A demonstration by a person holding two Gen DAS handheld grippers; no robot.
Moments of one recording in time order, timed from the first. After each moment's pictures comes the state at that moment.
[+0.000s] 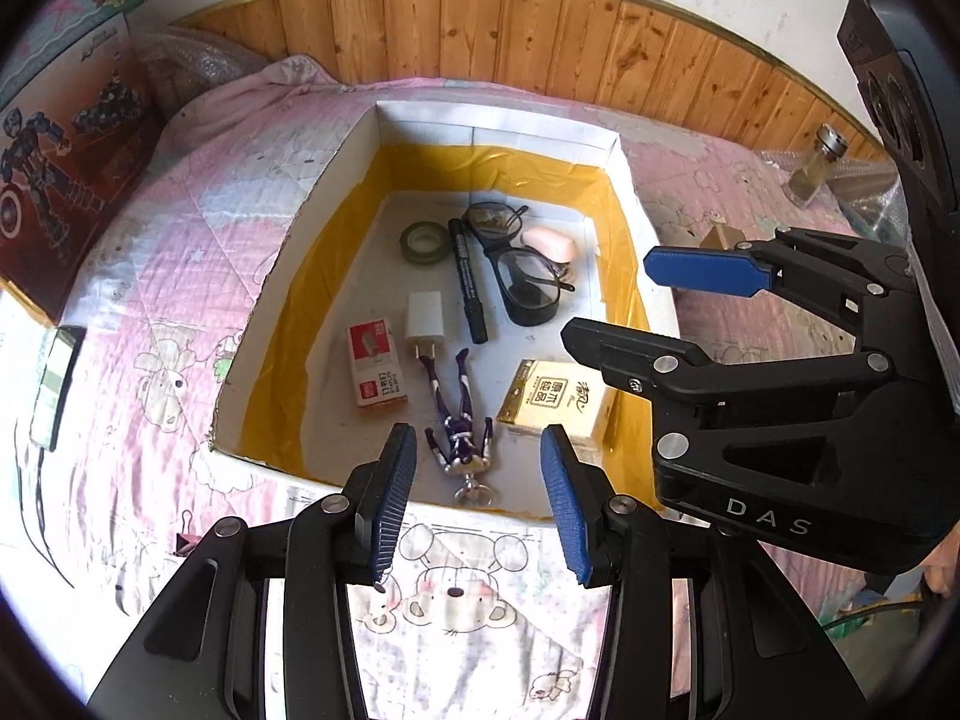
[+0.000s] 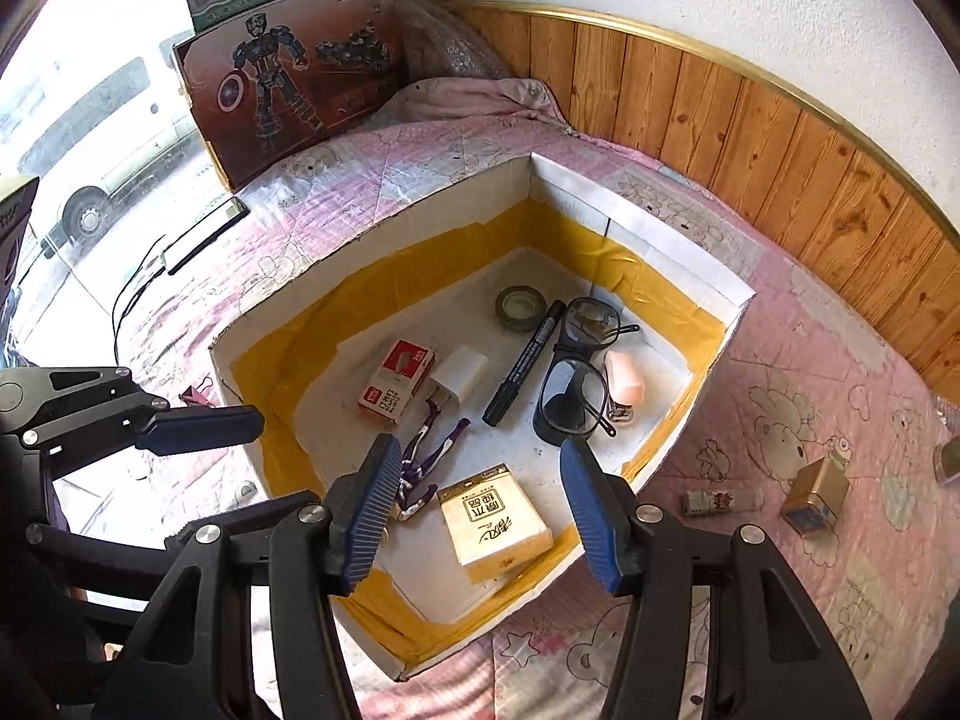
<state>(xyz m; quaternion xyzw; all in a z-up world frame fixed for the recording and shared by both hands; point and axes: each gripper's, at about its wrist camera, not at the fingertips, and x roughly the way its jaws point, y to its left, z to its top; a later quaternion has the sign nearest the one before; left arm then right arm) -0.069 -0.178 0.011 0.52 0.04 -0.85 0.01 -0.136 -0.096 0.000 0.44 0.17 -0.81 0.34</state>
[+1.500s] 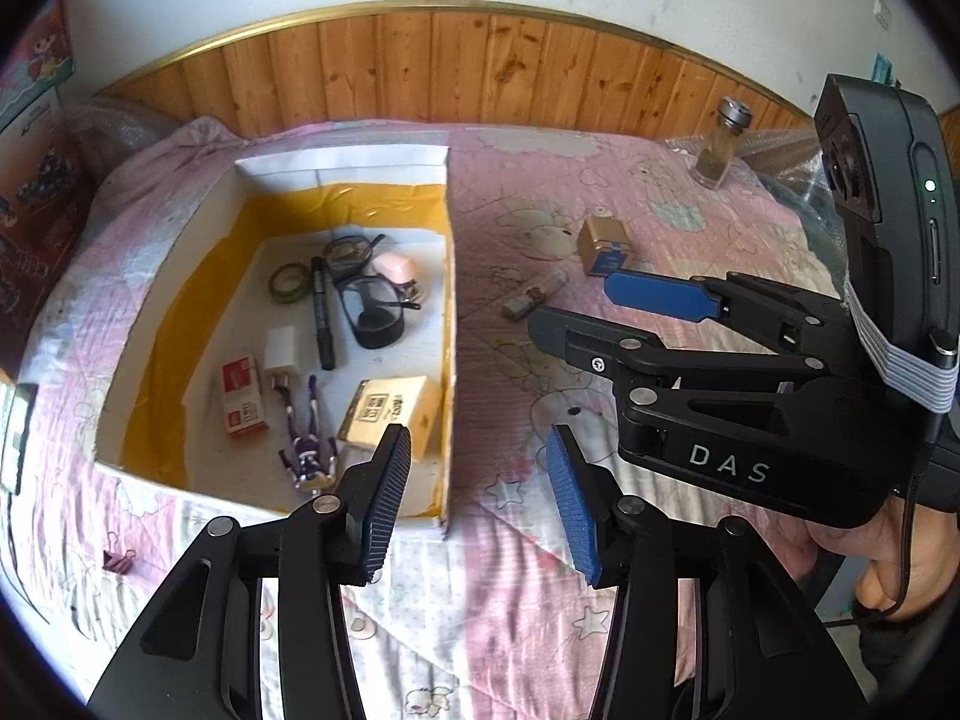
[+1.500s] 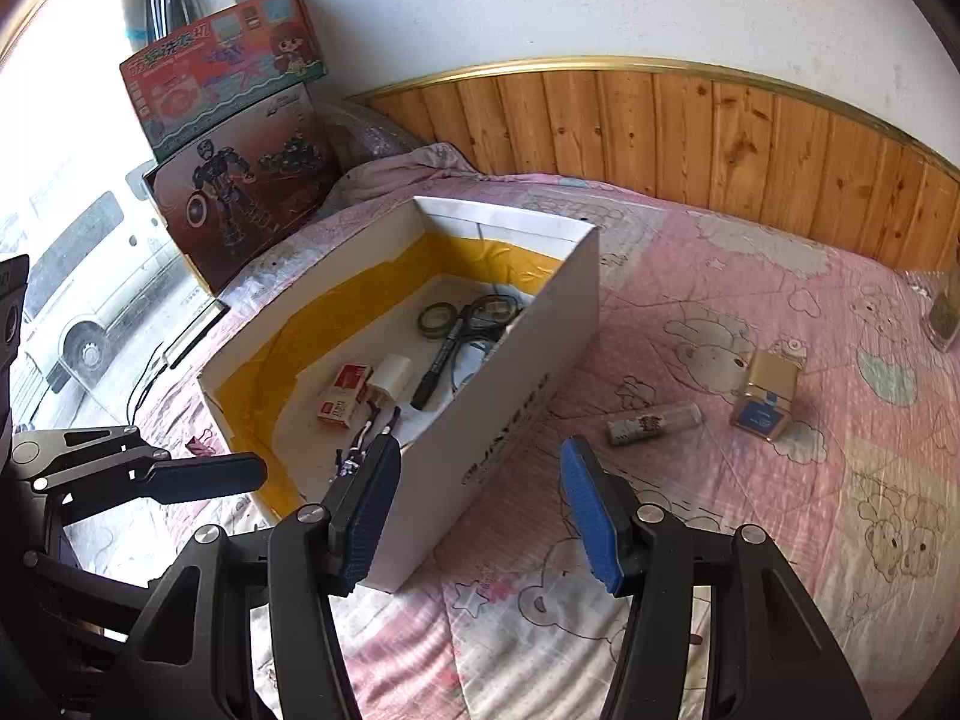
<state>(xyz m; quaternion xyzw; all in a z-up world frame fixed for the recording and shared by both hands) -0.060 -0.074 0.021 0.48 0.01 -0.88 -0.06 -0.125 0.042 -0.014 0.41 0.01 -0.86 0.30</state>
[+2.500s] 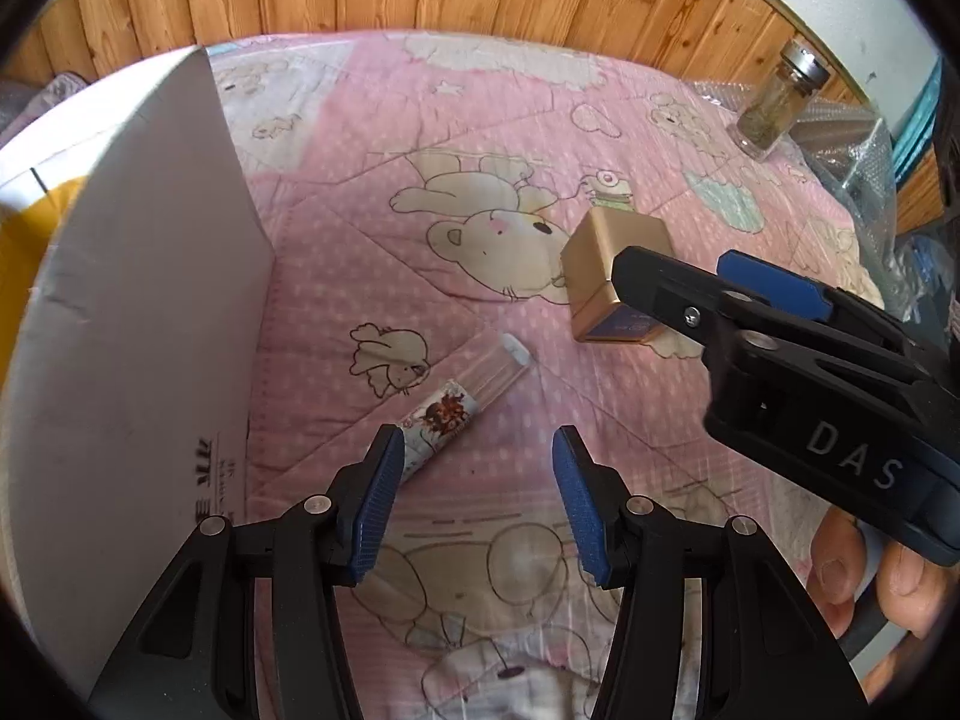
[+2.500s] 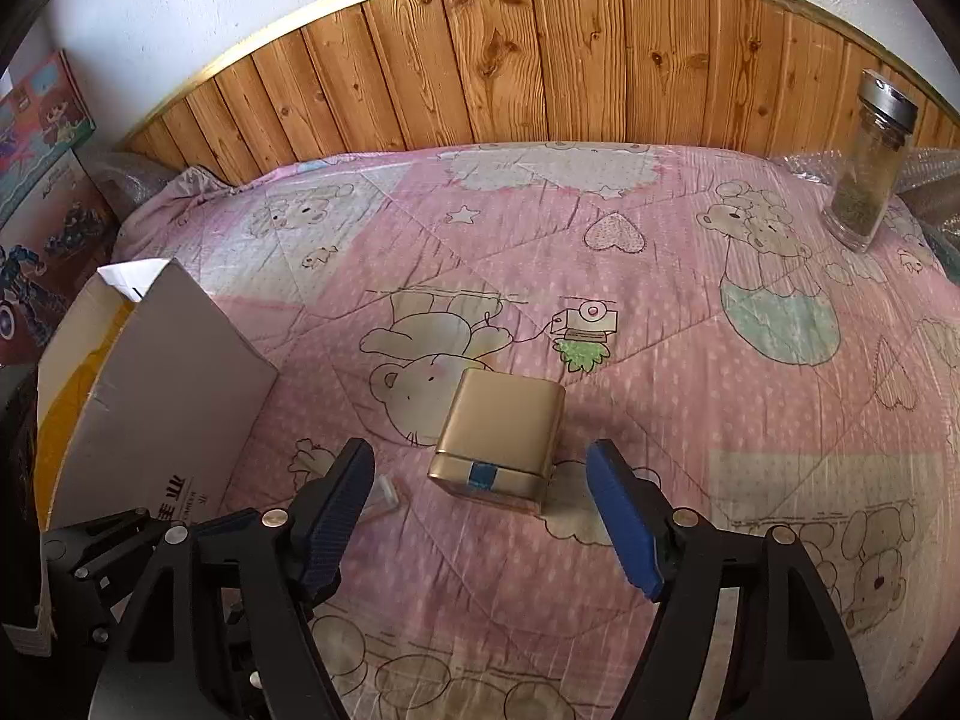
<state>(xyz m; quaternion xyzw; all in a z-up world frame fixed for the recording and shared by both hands) -0.264 0.007 -0.113 0.55 0.04 -0.83 -0.09 -0.300 0.140 -0.105 0.47 -0.02 -0.87 0.12</state>
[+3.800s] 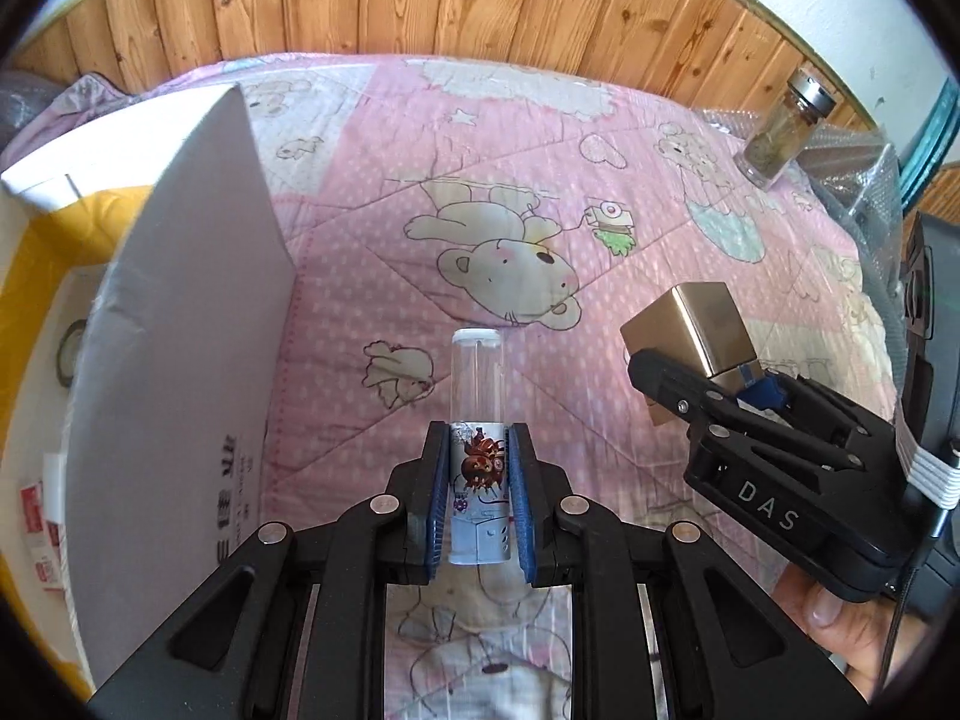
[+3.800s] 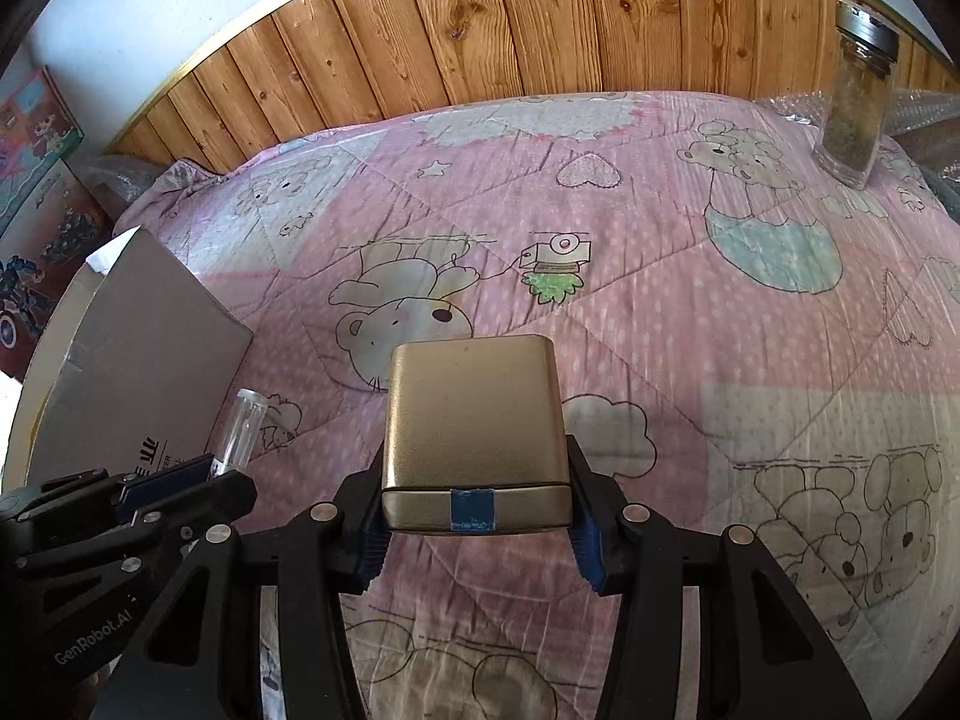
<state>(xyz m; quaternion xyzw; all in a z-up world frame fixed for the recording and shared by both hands) -0.251 0.009 -0.091 0.53 0.06 -0.84 -0.07 -0.278 0.165 -0.125 0.49 -0.05 -0.86 0.12</state>
